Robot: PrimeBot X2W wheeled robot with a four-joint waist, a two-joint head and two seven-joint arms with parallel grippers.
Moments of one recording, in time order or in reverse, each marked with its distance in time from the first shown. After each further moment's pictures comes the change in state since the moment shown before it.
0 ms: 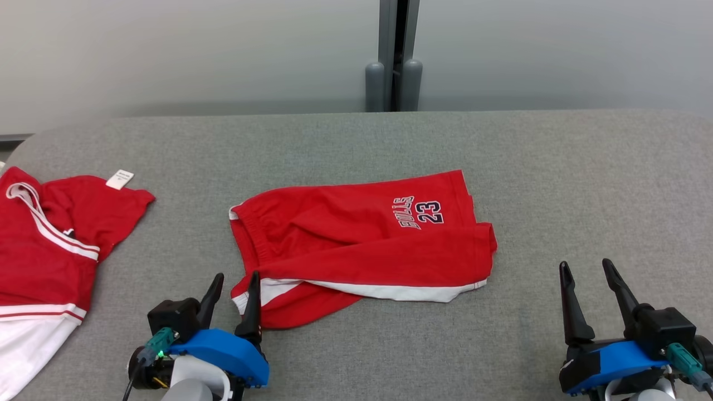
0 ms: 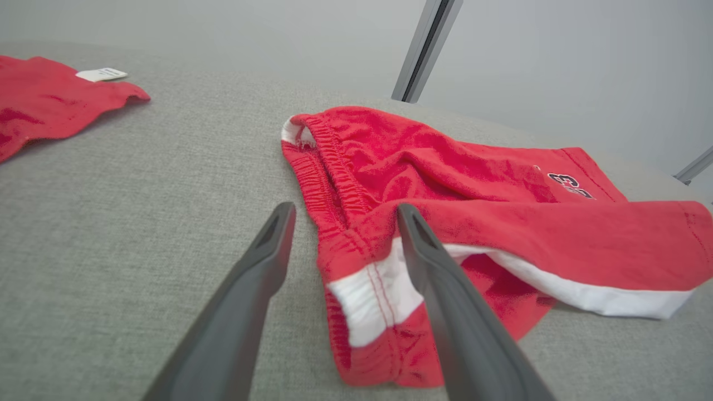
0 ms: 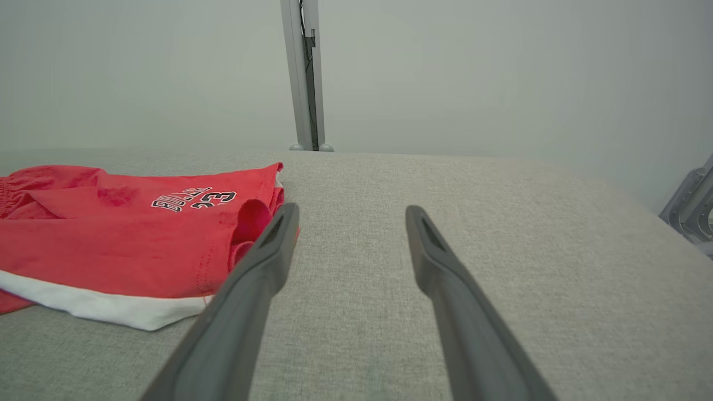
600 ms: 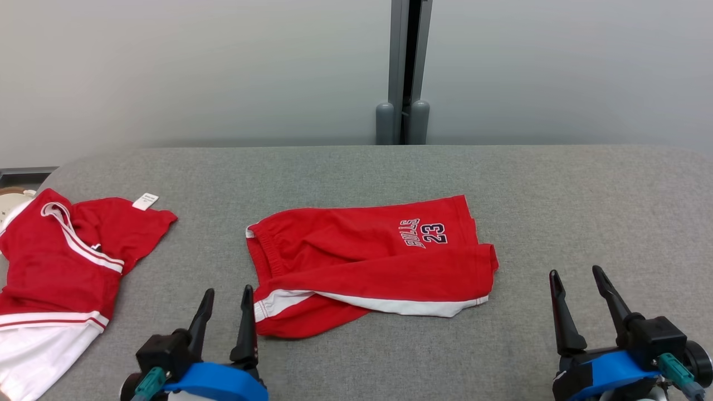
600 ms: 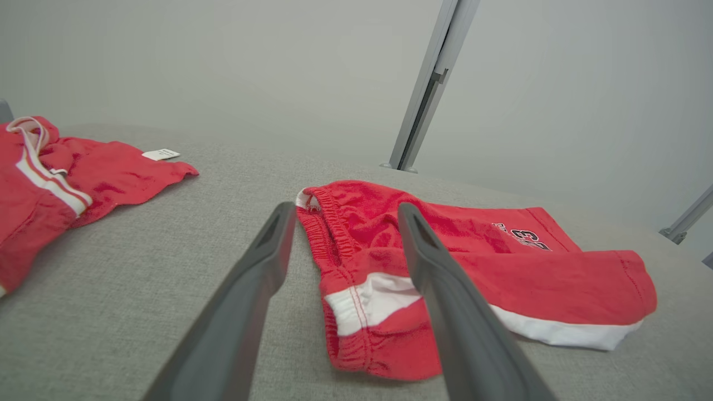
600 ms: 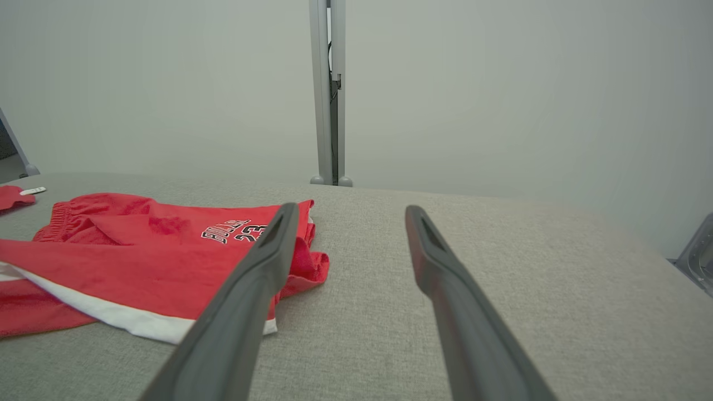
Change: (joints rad) left arm 0.177 -0.059 0.153 -0.240 0.166 -0.001 -0.003; right arm 0.036 0.000 0.033 -0.039 -0.008 0.000 0.000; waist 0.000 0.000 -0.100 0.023
